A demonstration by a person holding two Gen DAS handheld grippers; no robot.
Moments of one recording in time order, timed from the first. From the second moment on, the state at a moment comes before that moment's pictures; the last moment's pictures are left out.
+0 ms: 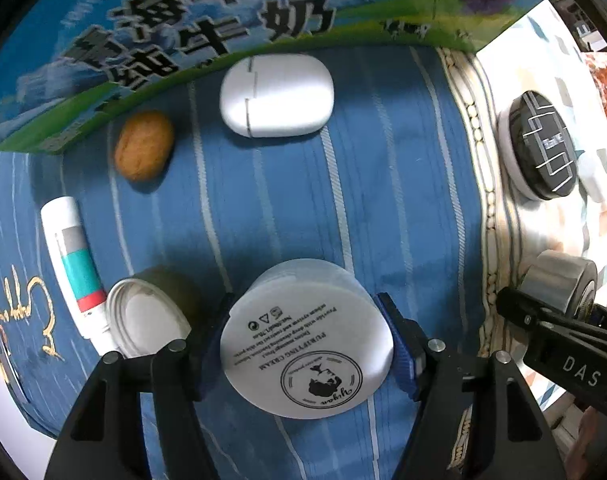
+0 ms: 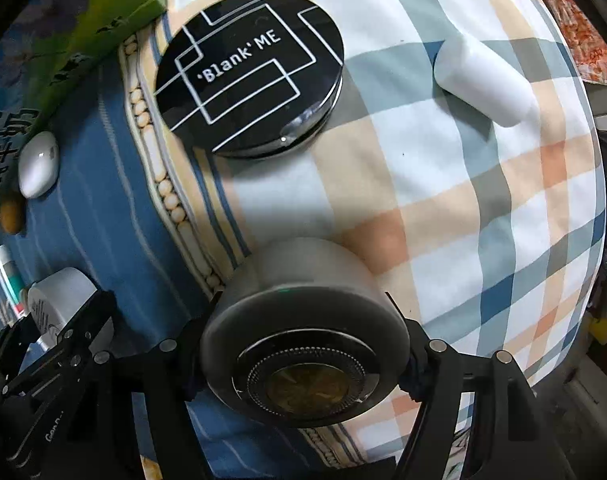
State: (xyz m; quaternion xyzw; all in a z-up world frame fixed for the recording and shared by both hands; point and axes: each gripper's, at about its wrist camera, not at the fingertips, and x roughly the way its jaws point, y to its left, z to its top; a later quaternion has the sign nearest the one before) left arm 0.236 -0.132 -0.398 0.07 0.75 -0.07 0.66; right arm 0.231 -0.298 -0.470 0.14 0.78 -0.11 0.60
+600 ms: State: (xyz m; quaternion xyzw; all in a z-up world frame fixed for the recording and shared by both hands) left arm 0.227 -0.095 -0.252 0.02 0.67 -0.10 0.73; right arm 0.257 -0.275 -0.358 0.13 0.73 -0.02 0.67
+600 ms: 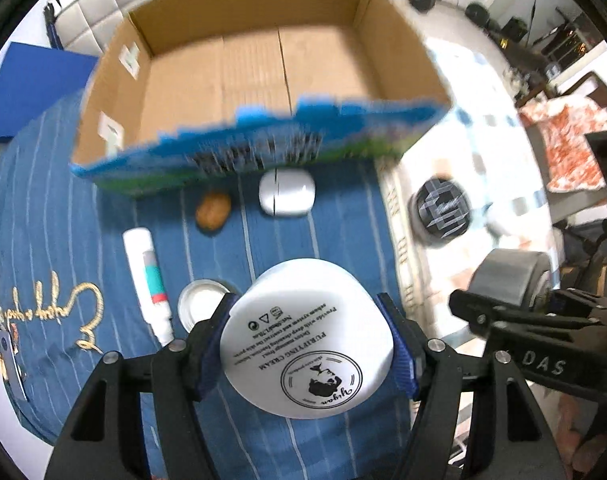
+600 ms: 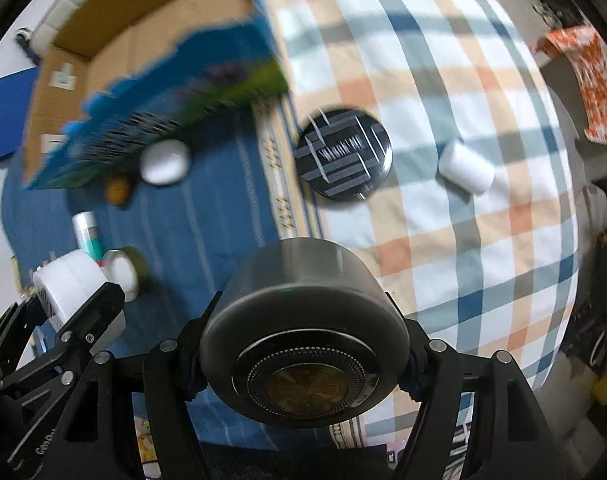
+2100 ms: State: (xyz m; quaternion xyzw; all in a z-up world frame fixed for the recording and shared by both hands) left arm 0.561 -0.036 -0.380 -0.13 0.74 -0.10 0.65; right arm 0.600 -0.170 -0.435 -0.02 0.75 0.04 0.66
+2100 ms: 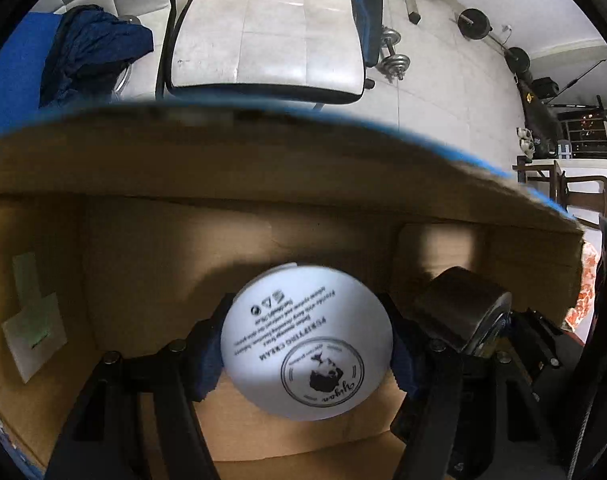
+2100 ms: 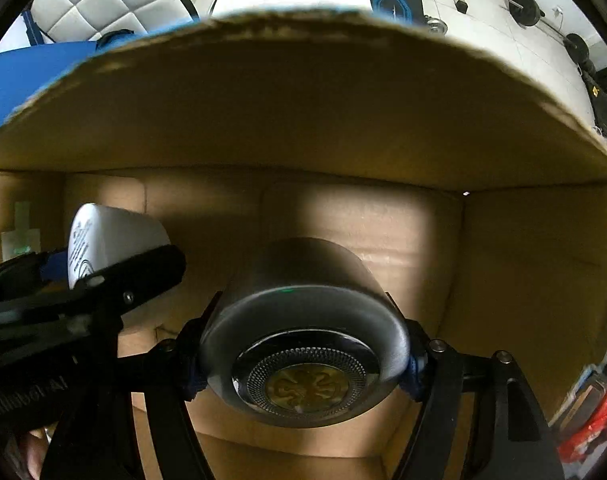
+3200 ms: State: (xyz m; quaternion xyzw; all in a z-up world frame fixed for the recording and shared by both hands) left arm 0.438 0.014 -0.252 -0.06 0.62 -0.07 0.78; right arm 0.470 -0.184 -0.341 0.02 0.66 0.00 0.75
